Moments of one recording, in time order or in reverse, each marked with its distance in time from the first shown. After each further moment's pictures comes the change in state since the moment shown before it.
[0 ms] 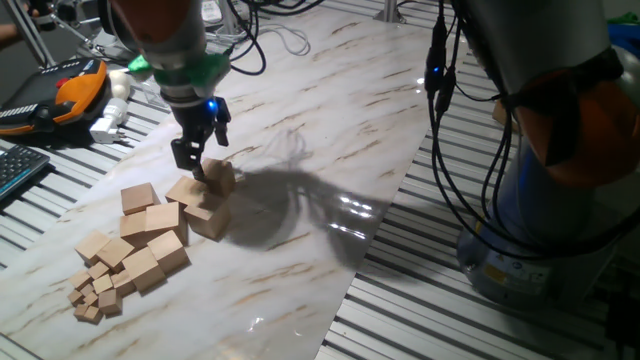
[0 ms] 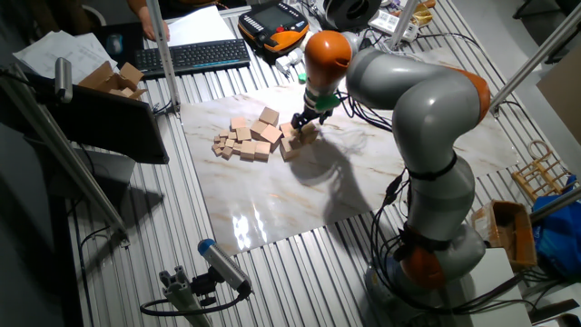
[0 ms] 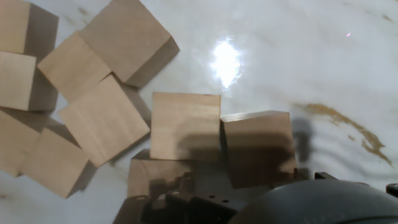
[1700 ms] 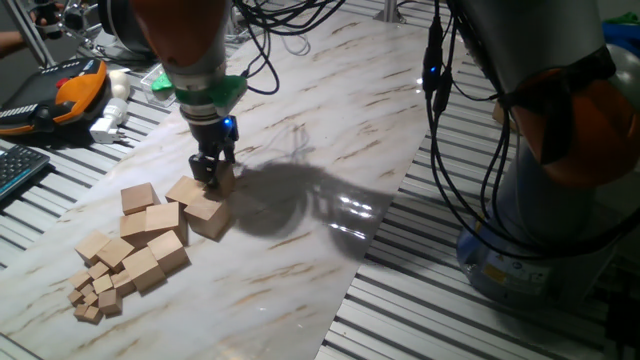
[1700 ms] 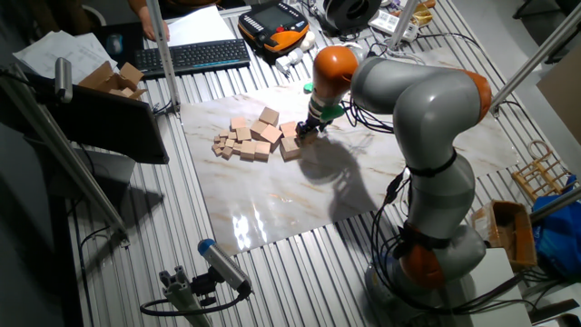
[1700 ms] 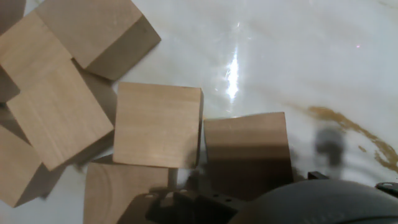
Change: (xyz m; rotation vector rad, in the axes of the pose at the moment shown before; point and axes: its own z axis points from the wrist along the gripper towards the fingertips) arm 0.001 -0.007 0.042 -0.008 -0.034 -0.027
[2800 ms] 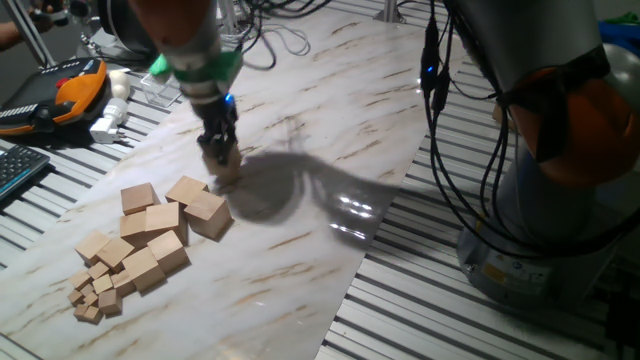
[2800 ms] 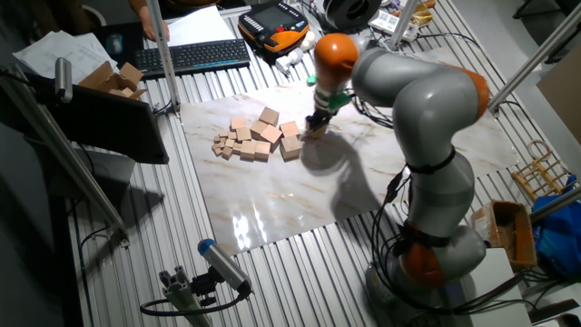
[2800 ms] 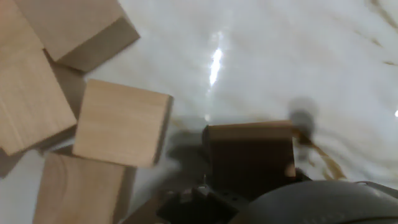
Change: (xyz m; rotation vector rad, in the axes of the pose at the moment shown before) arm 0.002 -0.054 -0.030 0.041 0.053 -0.099
